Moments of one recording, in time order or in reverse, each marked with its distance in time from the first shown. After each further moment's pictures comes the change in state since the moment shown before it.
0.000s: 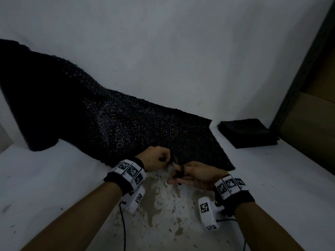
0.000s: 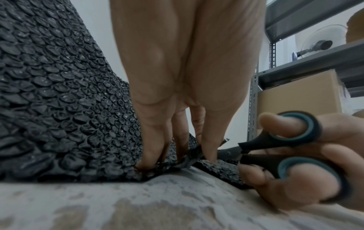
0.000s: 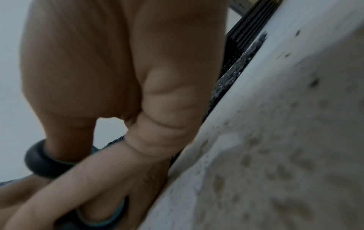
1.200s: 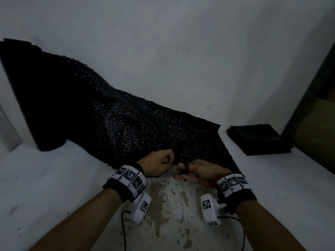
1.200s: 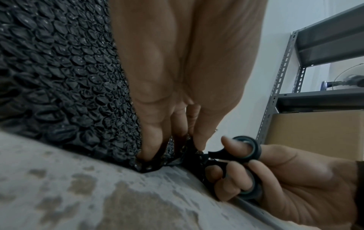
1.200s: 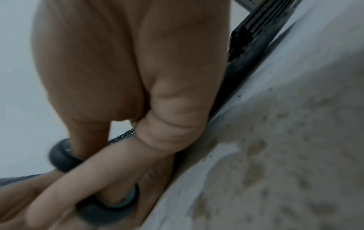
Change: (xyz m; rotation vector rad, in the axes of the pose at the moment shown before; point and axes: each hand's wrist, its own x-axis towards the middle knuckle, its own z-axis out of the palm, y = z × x) left_hand -0.010 -0.014 -0.003 -0.229 0.023 -0.022; right_hand 0.038 -0.016 -0.003 -0.009 0.090 -0.014
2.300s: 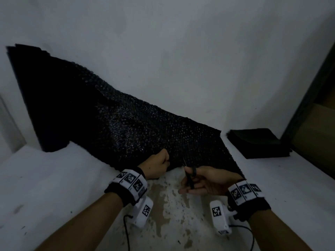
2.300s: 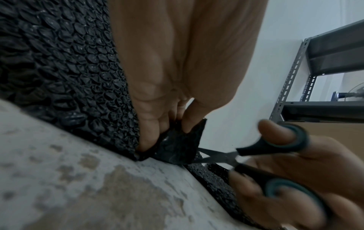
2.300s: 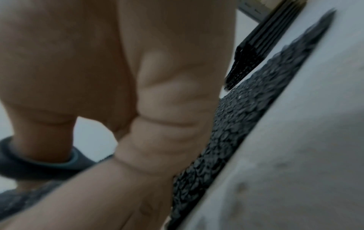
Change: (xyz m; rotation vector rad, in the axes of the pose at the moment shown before) left_hand -0.010 0.000 0.003 -0.075 0.082 -0.118; right_hand -0.040 -0.006 -0.004 -0.121 -0.118 0.132
